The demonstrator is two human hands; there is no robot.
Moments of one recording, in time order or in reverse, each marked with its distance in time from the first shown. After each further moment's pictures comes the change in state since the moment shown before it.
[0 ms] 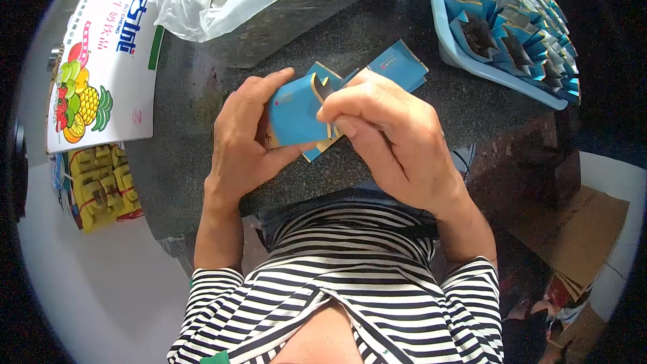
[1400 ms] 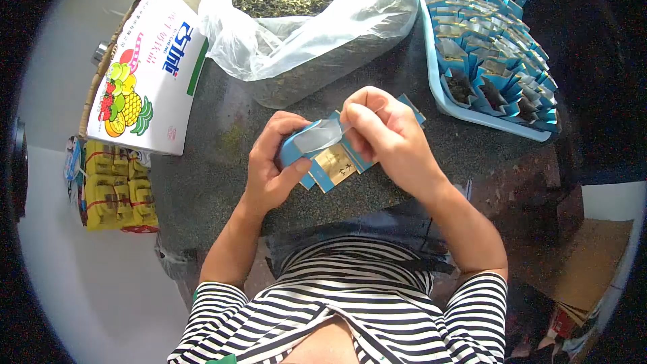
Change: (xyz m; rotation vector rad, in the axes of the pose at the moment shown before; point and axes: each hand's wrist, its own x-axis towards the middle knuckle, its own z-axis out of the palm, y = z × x) left_hand -0.006 0.000 0.002 -0.537 0.052 -0.102; right_hand 0.030 -0.003 -0.001 0.570 0.050 0.496
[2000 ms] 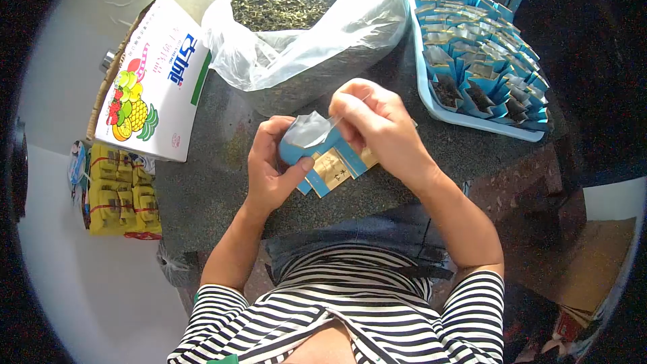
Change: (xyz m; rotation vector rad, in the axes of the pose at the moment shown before) left_hand -0.002 -0.003 0.014 -0.186 0.102 -0.070; right_hand 0.013 -0.011 -0.004 -0.077 0.021 -0.099
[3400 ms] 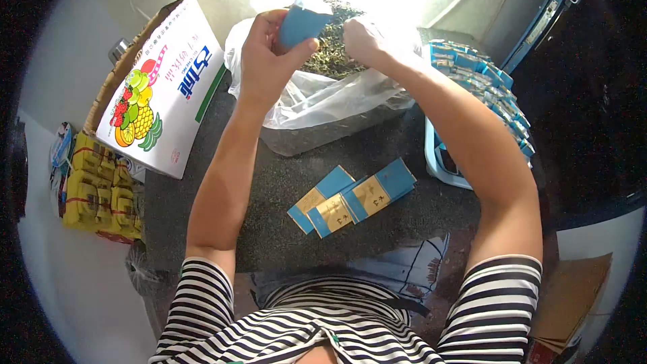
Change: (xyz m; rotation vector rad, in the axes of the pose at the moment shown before) left_hand 0.187 0.021 -0.052 0.114 0.323 0.327; right_hand 0.239 -0.042 -0.035 -1.782 0.076 -0.321
